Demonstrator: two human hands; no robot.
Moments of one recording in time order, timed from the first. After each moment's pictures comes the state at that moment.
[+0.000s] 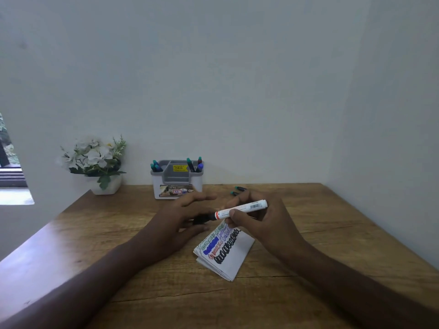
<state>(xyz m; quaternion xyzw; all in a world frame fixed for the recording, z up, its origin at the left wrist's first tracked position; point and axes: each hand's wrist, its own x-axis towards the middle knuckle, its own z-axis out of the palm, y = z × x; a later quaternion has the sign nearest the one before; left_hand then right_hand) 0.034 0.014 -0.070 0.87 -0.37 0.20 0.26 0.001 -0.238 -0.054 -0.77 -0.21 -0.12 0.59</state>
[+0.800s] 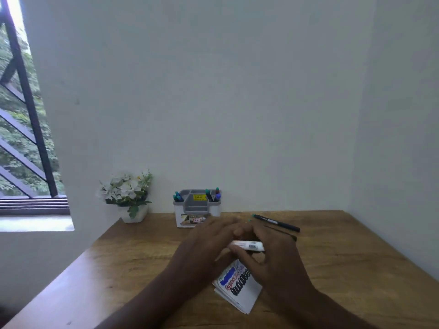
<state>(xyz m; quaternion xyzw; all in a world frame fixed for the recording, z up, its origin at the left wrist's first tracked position) 0.007 -0.020 -0.054 0.87 -0.34 0.33 0.12 -0.014 -0.217 -0.050 -0.81 -0.29 -0.32 0.40</state>
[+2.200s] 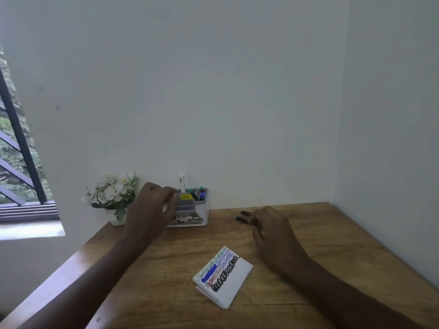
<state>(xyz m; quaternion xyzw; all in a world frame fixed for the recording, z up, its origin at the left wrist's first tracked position) 0.067 0.040 -0.014 0.88 -0.10 0.45 0.10 0.052 -0.272 -0.065 -0.89 -0.19 -0.30 0.30</state>
